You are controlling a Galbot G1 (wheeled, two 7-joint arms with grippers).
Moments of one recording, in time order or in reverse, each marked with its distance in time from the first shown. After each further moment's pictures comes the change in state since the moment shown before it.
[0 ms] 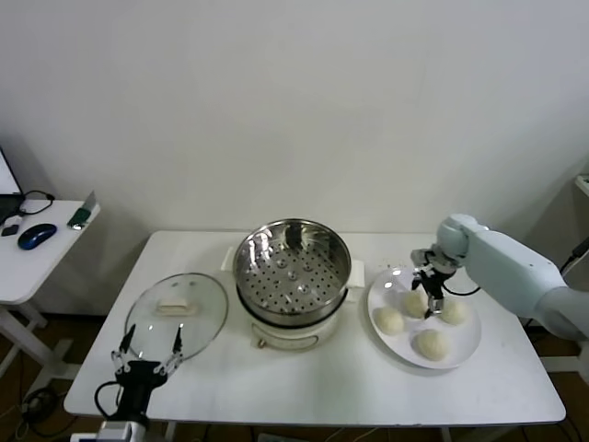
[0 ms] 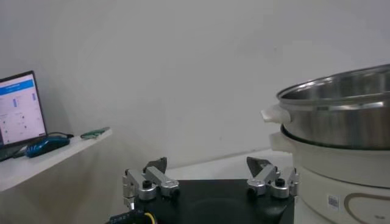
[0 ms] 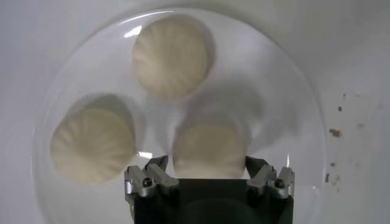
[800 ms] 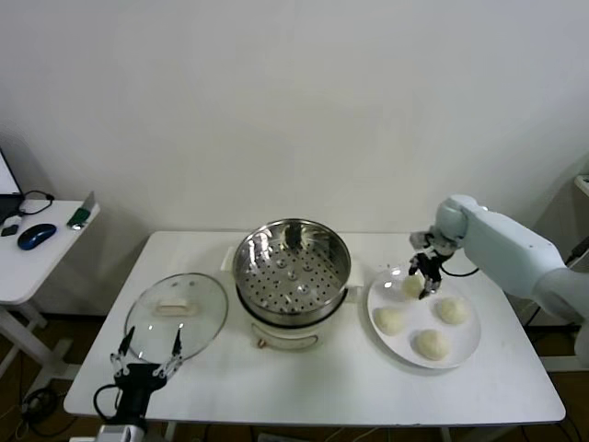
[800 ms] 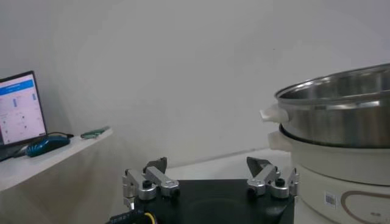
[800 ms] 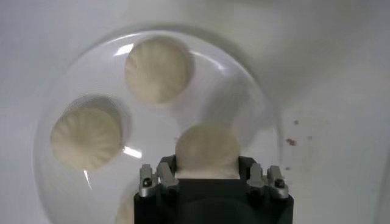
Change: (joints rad) left arm 0.015 -0.001 -0.001 -0.007 -0.002 -0.008 0.000; right arm 0.229 0.048 -0.120 -0.012 0.101 0.135 -0.099
